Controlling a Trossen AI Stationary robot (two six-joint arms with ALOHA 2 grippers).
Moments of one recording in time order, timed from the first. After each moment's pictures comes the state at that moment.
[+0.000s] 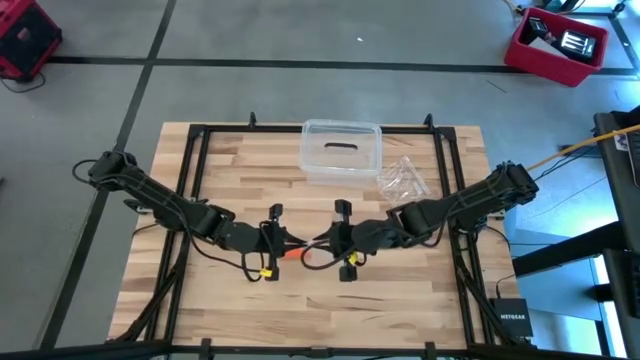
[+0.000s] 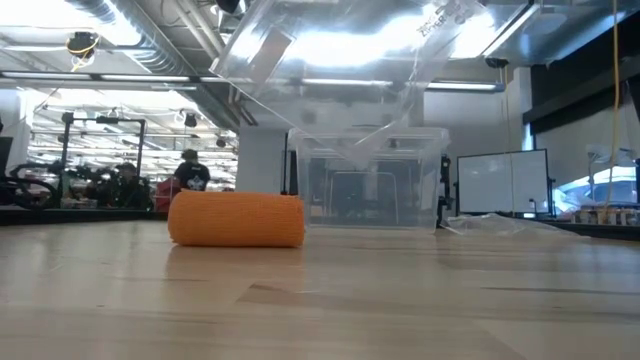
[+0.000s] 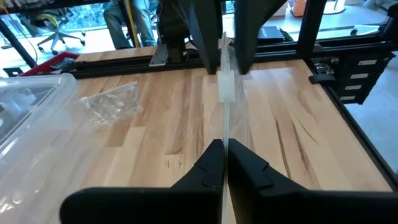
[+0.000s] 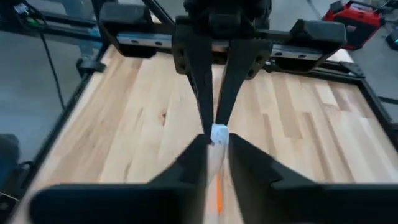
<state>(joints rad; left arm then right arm) -0.45 1.35 0.95 0.01 -0.48 -0.08 0.38 1.60 1.41 -0.35 0.32 0.04</state>
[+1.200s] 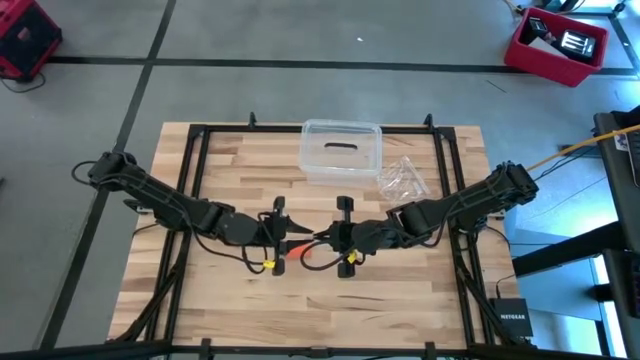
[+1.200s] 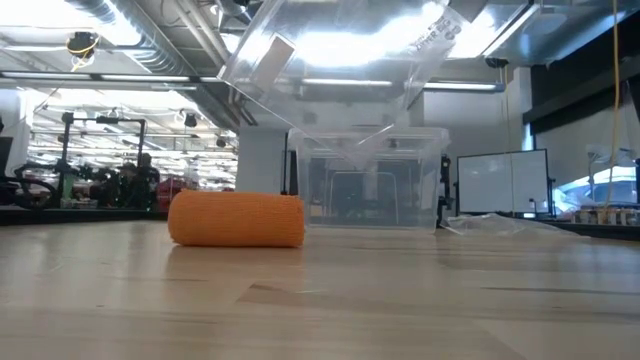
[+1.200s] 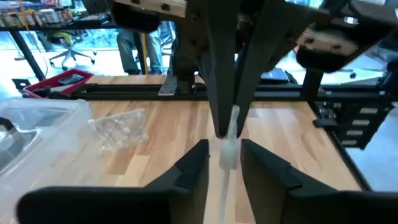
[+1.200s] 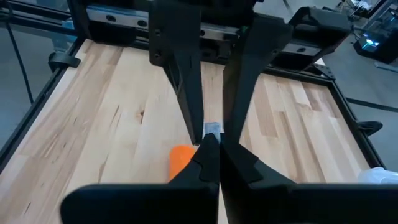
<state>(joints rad) -0.40 1.35 0.95 0.16 -0.48 -0.09 0.38 1.60 1.41 -0.36 0.40 0.00</state>
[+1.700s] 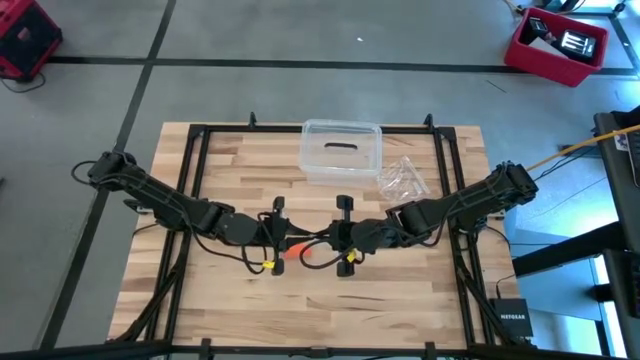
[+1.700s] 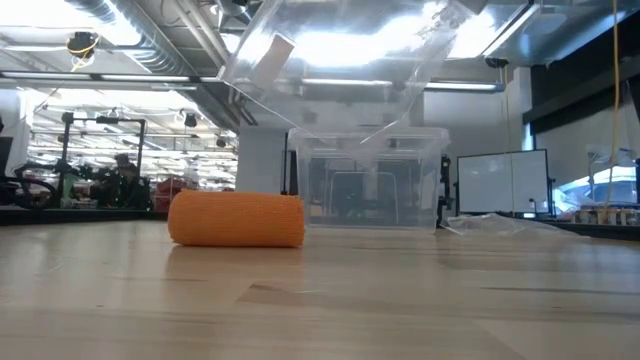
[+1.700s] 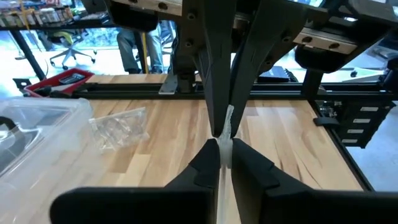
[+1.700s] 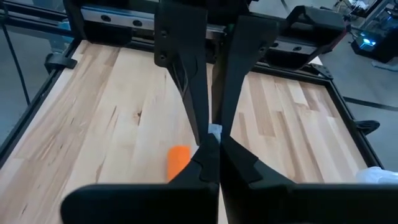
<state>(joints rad) -0.40 1.35 0.95 0.14 -0.48 -0.10 0.38 1.60 1.42 -0.35 0.41 0.00</state>
